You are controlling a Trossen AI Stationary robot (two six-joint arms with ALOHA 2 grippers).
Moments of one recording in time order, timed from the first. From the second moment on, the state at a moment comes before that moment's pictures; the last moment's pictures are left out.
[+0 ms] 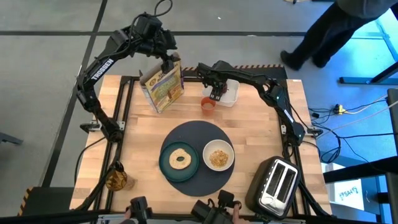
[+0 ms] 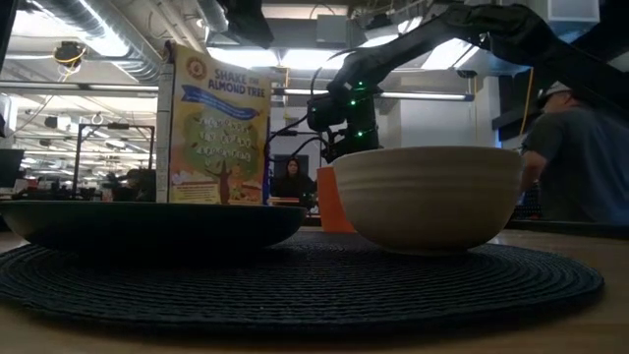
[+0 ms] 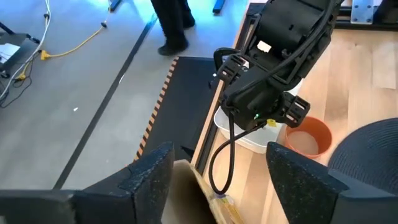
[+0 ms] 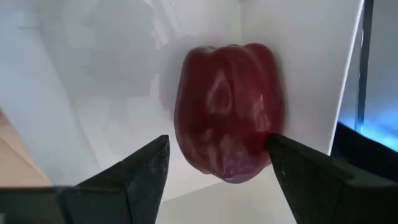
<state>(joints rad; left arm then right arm) 0.71 1.64 2.06 -1.10 0.12 0.40 -0.53 2.33 2.07 -1.27 0.29 -0.20</state>
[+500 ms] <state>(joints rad) 0.70 1.64 2.06 -1.11 0.04 0.39 -0.53 2.34 2.06 -1.29 0.28 -0.19</state>
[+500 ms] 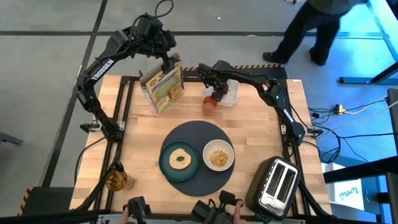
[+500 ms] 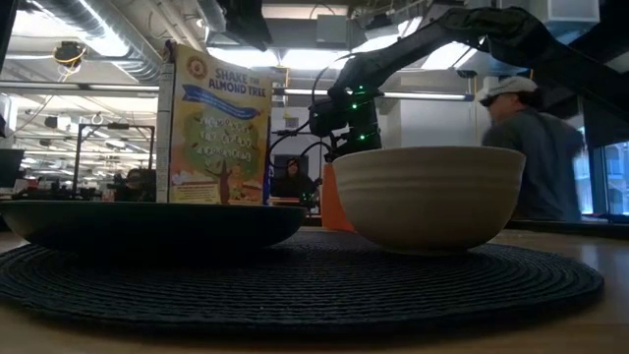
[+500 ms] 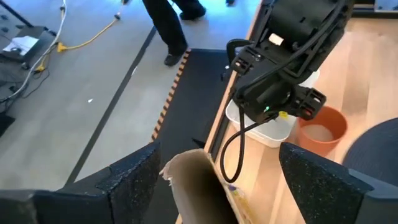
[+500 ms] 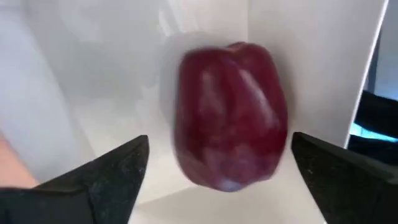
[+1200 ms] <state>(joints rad) 0.70 1.64 2.06 -1.13 -0.06 0.38 -0.55 2.30 2.30 -1.39 0.10 -0.10</state>
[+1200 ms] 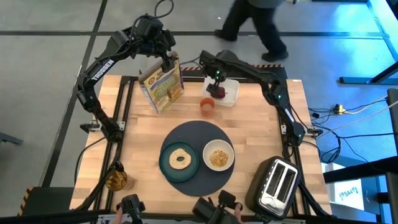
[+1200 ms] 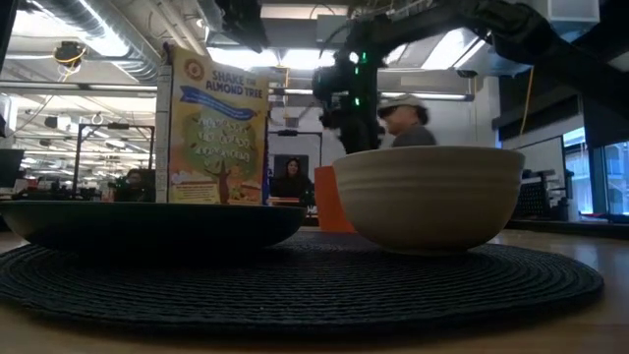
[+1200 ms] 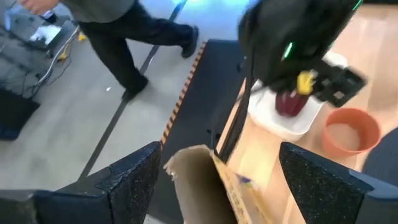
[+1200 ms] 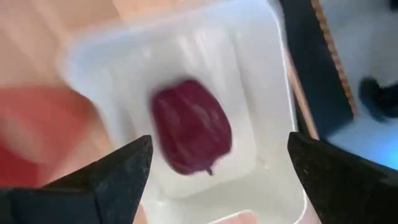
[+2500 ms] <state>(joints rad) 0.77 1.48 2.06 -1.24 0.02 0.42 -0.58 2.26 2.34 -1.44 0.00 0.29</state>
